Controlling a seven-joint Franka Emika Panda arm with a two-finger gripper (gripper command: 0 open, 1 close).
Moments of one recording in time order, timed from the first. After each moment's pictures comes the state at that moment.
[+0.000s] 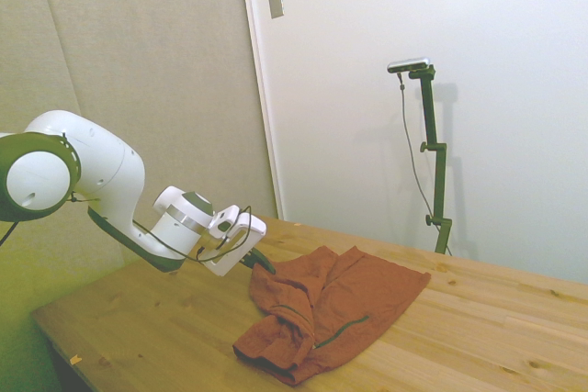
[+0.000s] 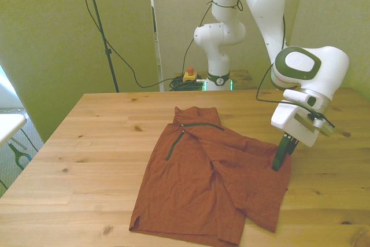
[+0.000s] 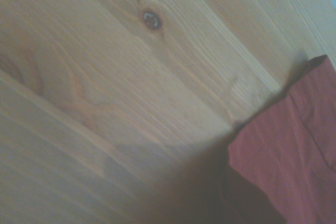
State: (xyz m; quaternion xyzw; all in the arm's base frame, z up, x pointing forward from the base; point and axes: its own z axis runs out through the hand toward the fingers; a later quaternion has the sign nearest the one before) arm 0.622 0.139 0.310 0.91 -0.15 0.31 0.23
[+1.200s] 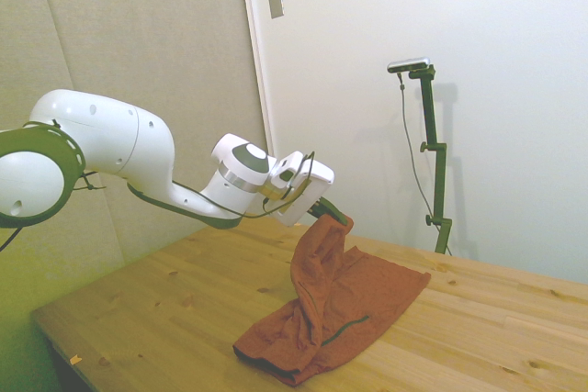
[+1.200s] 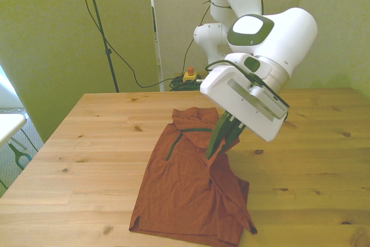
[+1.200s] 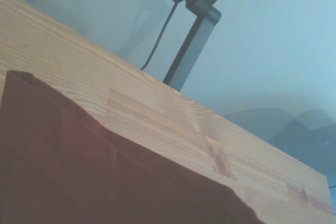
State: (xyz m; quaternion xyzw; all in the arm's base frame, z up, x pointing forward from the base) arm 0.698 -0.041 0.440 0.85 -0.28 0.36 0.25
